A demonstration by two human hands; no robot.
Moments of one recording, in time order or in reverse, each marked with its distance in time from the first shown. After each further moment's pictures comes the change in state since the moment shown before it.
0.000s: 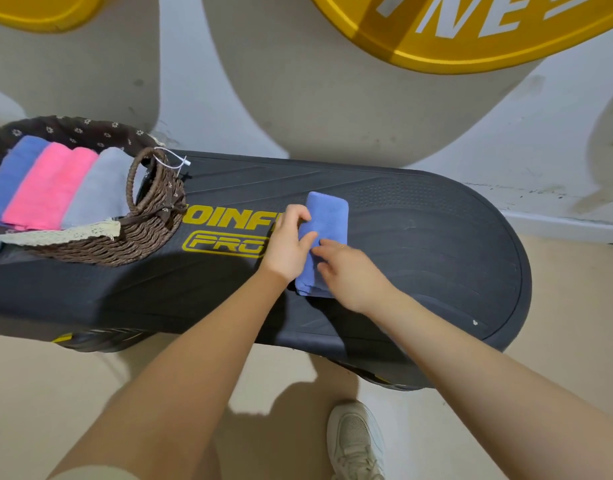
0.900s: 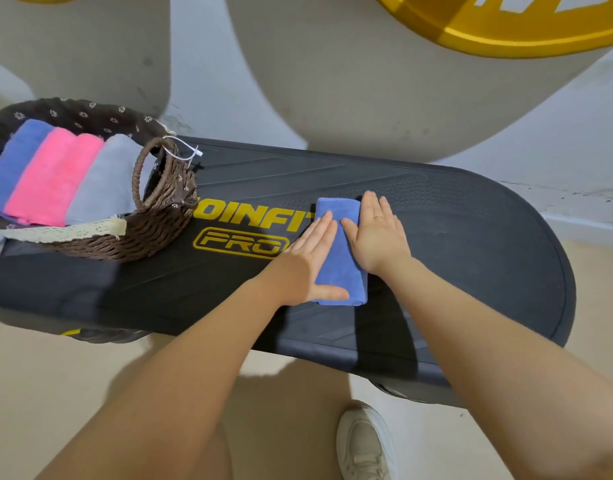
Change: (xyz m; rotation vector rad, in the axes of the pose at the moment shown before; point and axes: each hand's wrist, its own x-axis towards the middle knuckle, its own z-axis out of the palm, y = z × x) left_hand -0.001 -0.028 -0.017 0.551 -0.510 0.223; right_hand 0.076 0.038 0.004 -0.031 0.066 0.274
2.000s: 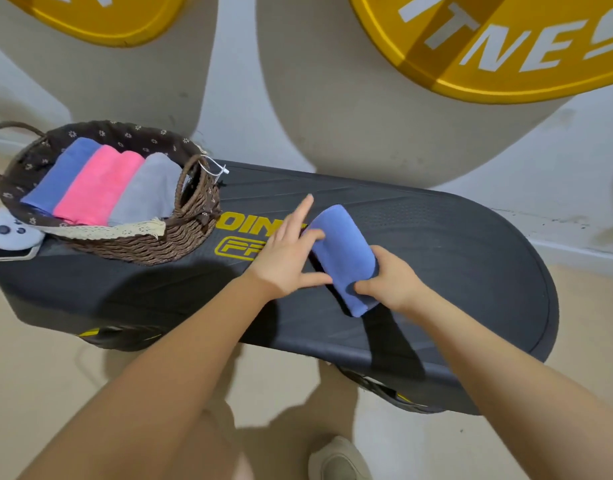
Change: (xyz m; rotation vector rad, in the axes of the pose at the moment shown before) left_hand -0.040 0.000 -0.040 0.081 0.263 -0.022; right_hand -0.071 -0.006 -0.016 0.390 -0.124 0.006
